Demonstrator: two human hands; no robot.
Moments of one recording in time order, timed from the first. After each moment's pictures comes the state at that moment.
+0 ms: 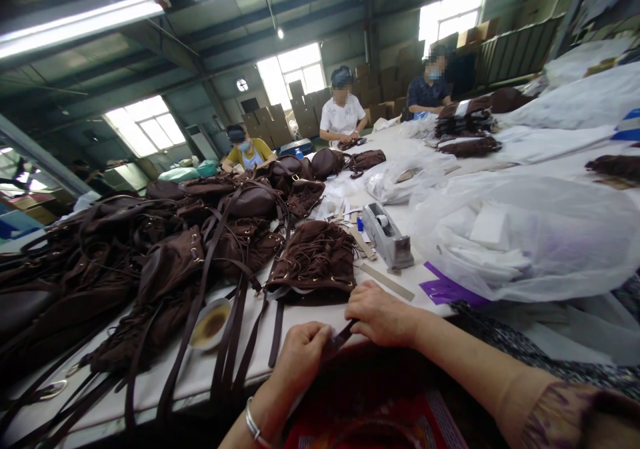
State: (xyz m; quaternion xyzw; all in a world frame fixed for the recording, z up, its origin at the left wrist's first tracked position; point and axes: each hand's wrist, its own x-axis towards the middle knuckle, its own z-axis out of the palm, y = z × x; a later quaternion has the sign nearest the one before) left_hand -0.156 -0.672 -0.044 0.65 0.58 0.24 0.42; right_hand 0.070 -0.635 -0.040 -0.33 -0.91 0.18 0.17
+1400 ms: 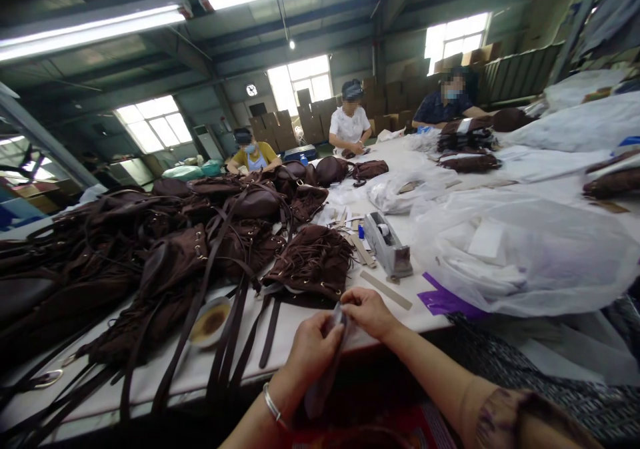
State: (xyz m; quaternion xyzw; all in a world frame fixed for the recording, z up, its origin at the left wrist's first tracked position) left_hand -0.134 -0.664 -0.050 0.70 0.58 0.24 0.33; right_hand 0.035 -0.619 -0.094 -0.51 -0.54 0.52 0.42
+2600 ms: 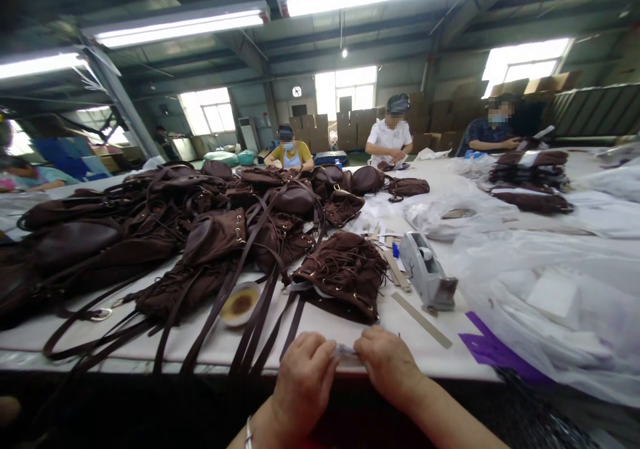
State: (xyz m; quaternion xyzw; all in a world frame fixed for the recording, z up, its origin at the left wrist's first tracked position) left_hand -0.199 -0.715 -0.042 0.80 0.56 0.20 0.07; right_hand 0.005 -0.657 -0.079 -0.44 -0.88 0.08 0.13
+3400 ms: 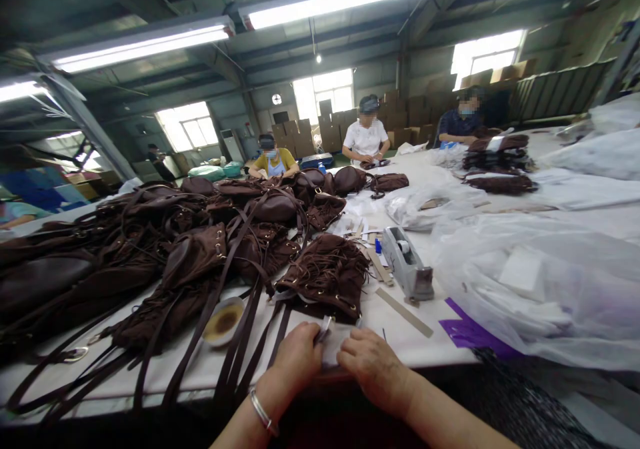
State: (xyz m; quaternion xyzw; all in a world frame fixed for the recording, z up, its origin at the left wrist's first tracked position) left_hand -0.182 -0.651 -0.041 0.74 0.66 0.03 0.13; right_hand 0.017 -0.656 -0.088 -0.29 -0.93 0.05 0.23
